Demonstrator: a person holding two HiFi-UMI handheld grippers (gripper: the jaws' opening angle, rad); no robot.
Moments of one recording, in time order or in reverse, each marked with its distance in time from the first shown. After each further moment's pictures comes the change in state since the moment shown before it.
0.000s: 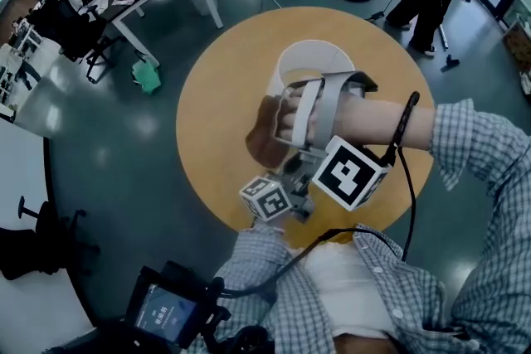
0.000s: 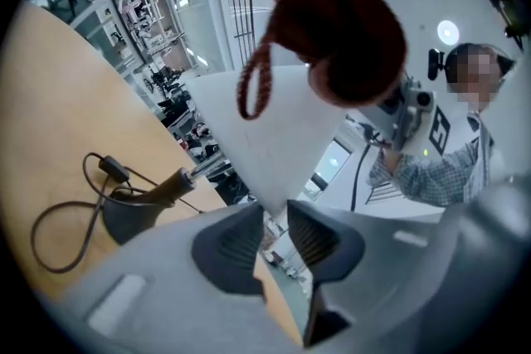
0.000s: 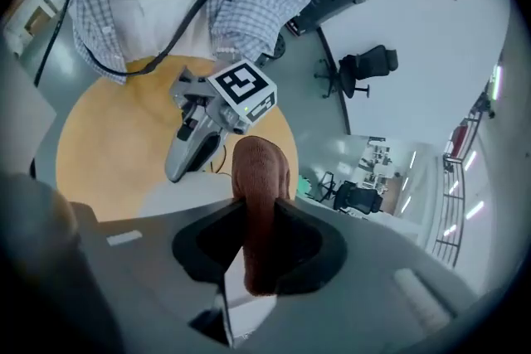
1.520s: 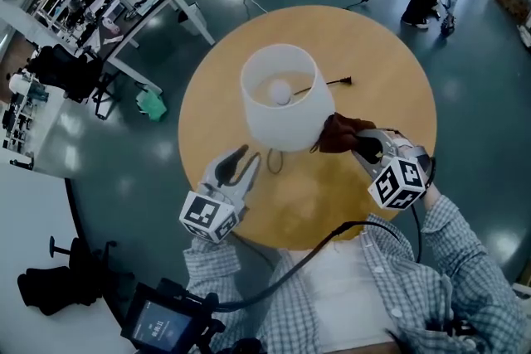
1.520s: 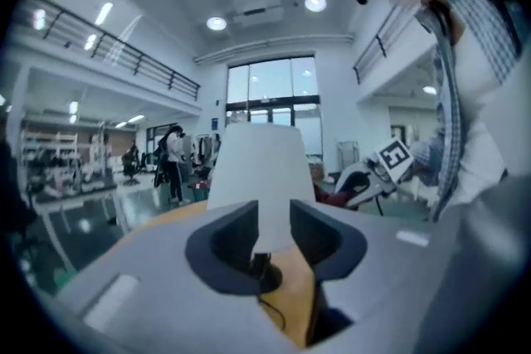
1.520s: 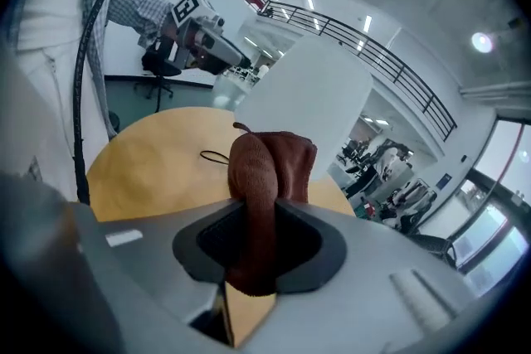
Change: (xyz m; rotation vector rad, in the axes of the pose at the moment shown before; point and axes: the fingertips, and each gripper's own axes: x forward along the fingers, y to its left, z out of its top) left arm -0.050 -0.045 0.096 0.840 0.354 0.148; right arm -0.018 0.219 -0.021 1.564 0.145 -0.267
